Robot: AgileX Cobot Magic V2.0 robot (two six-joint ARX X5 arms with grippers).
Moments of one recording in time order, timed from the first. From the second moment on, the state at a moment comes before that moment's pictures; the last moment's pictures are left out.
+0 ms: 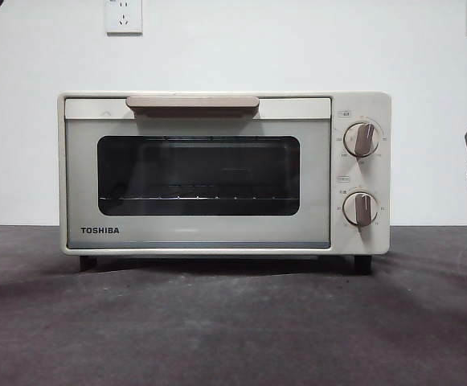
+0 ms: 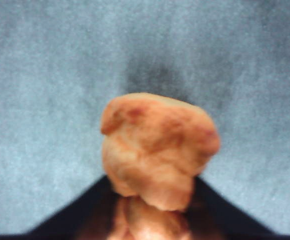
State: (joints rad) left arm -0.32 0.68 0.85 -0.51 0.34 -0.14; right arm 0.31 1.21 0.63 -0.79 -0.13 0.38
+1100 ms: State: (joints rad) left arm -0.47 1.40 1.34 -0.59 0.34 0.07; right arm 0.31 0.64 0.87 -0.96 -0.29 0.36
